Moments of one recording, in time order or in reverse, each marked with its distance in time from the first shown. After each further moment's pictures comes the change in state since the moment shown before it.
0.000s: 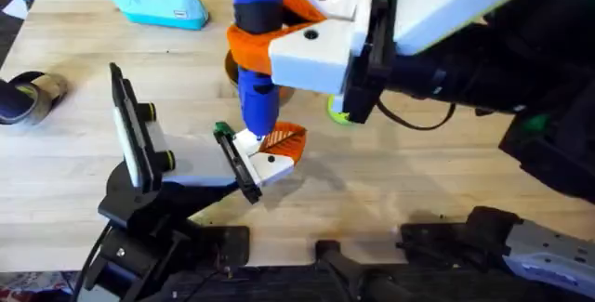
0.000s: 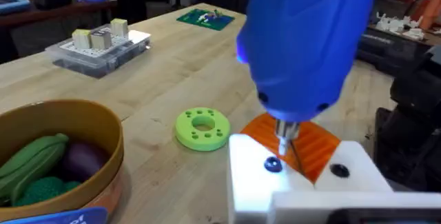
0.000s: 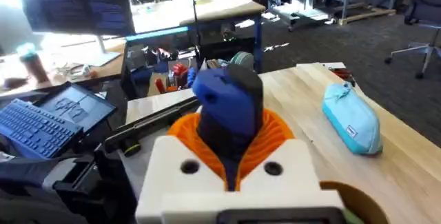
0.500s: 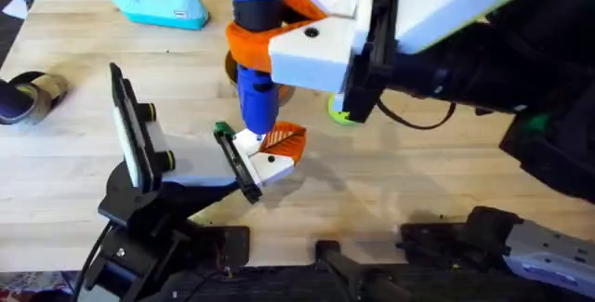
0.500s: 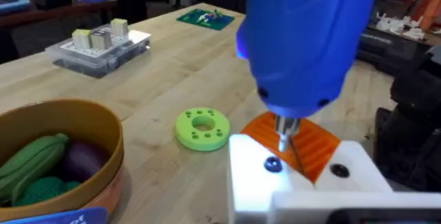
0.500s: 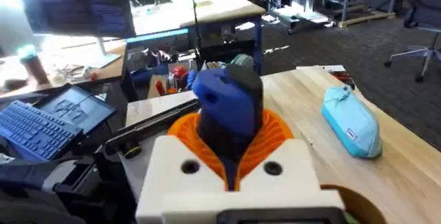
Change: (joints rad) left arm 0.000 0.000 0.000 0.000 0.000 0.000; right arm 0.000 0.000 0.000 0.011 0.000 0.000
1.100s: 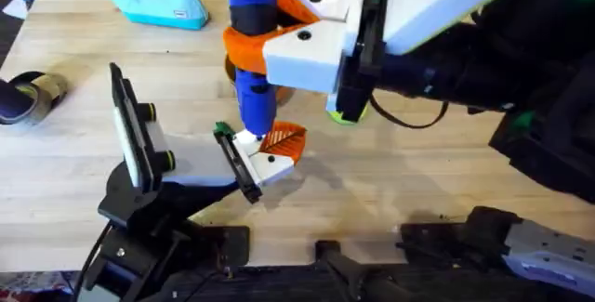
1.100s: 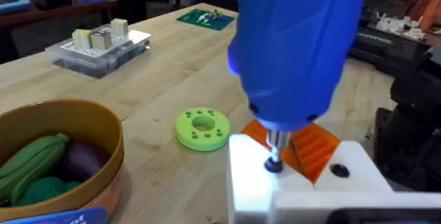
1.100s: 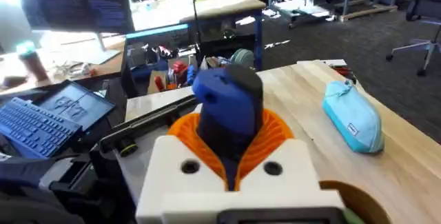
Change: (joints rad) left arm 0.000 0.000 0.000 0.000 0.000 0.000; right arm 0.001 0.022 0.000 0.003 0.000 0.000
